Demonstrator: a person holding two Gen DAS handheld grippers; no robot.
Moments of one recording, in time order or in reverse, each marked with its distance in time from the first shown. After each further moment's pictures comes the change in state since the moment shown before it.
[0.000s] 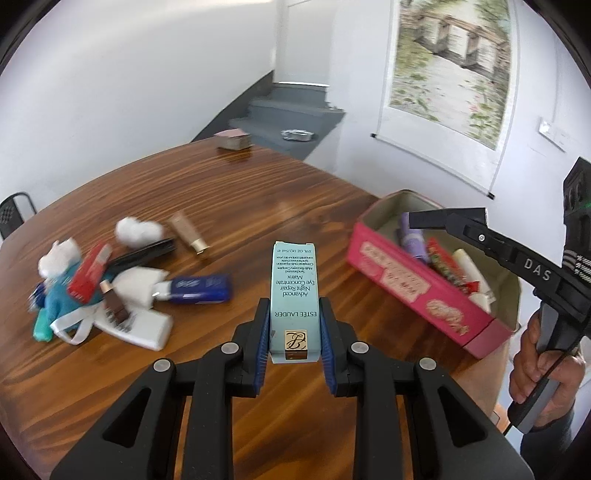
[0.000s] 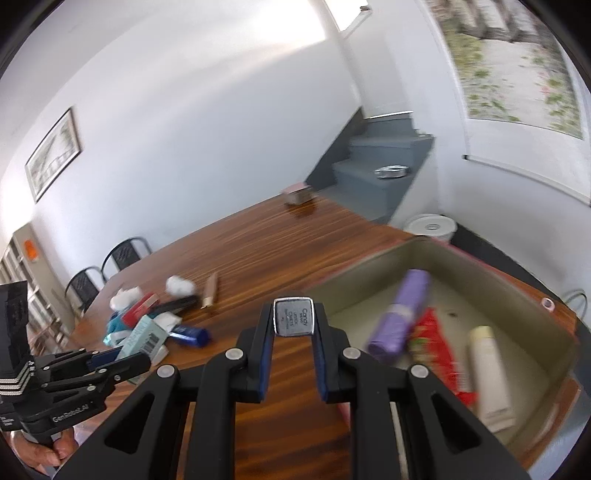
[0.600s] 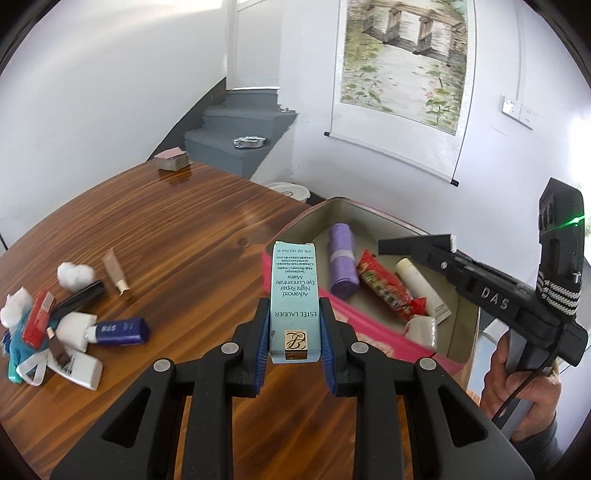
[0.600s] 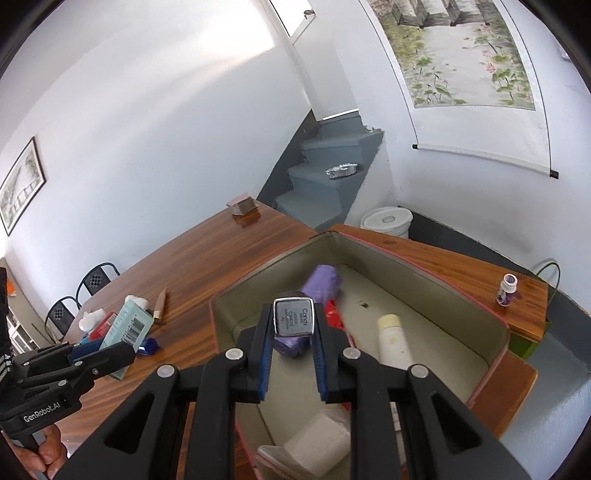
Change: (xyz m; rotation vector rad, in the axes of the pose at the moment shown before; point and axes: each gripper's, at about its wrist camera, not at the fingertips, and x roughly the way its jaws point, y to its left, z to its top) left arm 0.019 -0.076 0.027 0.105 -0.009 -0.101; right arm -0.017 -0.065 -0.004 0.100 0.002 -0.095
